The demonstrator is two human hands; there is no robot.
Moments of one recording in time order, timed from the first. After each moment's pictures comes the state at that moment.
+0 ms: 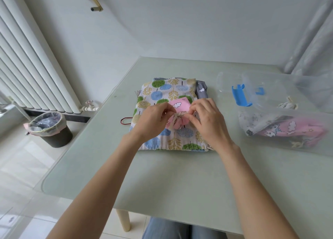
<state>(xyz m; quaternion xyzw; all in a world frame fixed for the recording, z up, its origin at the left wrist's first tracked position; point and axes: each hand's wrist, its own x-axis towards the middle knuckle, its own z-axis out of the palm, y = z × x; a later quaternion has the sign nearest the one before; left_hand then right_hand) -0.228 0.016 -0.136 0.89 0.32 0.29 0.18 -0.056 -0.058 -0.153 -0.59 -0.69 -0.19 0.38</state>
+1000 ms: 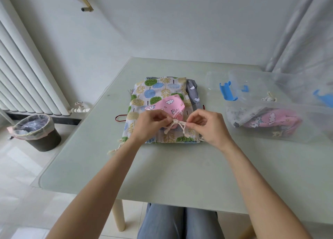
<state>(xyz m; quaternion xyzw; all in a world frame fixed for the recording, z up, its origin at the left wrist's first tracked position) -0.235 -0.003 -0.153 0.77 0.35 0.33 0.43 -0.059 -0.106 -0.145 -0.61 -0.59 0.18 0.49</state>
